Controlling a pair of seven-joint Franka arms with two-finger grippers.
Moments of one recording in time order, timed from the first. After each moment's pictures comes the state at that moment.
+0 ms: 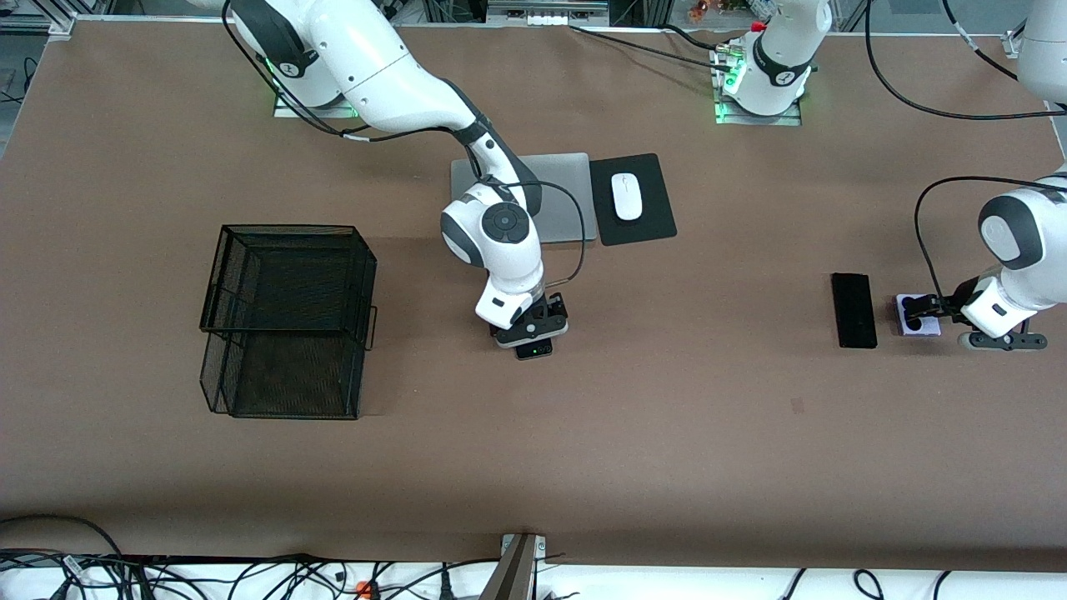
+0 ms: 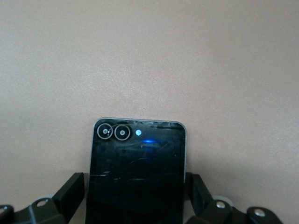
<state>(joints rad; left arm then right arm) 0.42 0.53 0.00 -1.92 0.03 2.41 0.39 0.76 0.97 -0.04 -1.33 -0.11 2.53 0.57</state>
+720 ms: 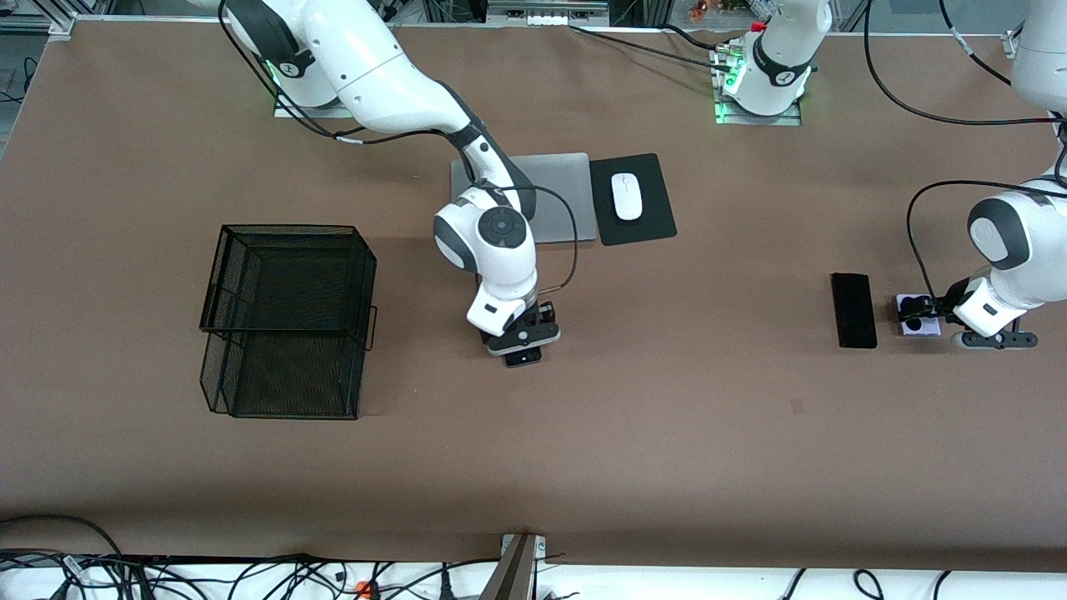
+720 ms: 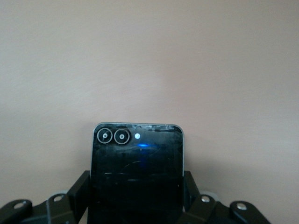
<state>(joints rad) 0.43 0.56 0.00 -1.94 0.03 2.48 0.38 0.73 0.93 -0.08 -1.29 -0.15 2.38 0.57</state>
